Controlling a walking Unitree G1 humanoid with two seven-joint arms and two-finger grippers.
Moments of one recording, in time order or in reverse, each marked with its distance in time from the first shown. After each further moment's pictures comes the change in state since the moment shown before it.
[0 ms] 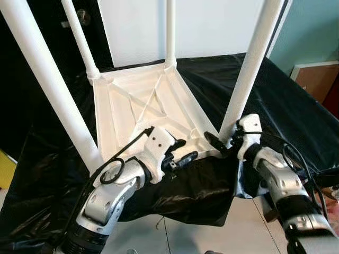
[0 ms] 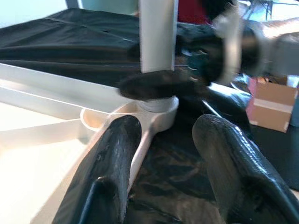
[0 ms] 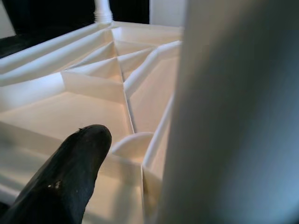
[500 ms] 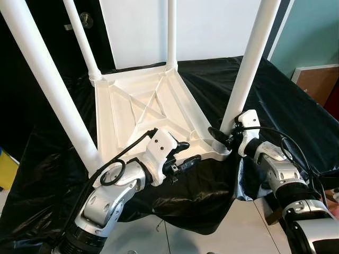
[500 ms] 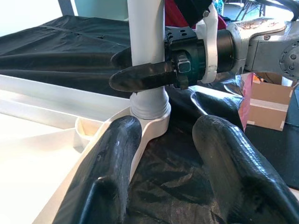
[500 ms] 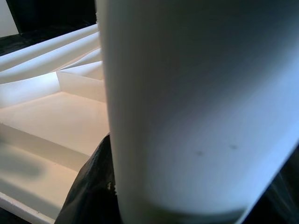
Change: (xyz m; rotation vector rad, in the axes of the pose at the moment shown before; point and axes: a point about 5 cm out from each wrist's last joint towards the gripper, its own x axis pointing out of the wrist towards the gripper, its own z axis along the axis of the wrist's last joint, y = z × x) left arm -0.003 -0.002 0.004 0.011 -0.011 -0.015; right arm -0.001 -0.011 -0.008 -0.011 0.021 -0.002
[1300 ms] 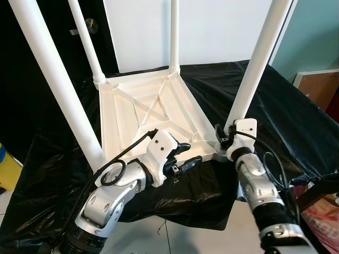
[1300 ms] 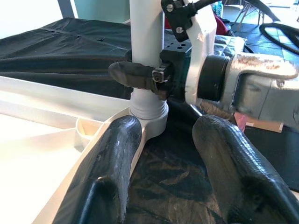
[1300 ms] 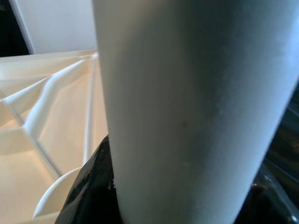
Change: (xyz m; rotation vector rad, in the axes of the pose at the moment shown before) left arm 0.001 -0.002 -0.001 -0.020 -0.002 -0.016; right arm 0.007 0.041 -0.008 0.185 -0.043 -0.662
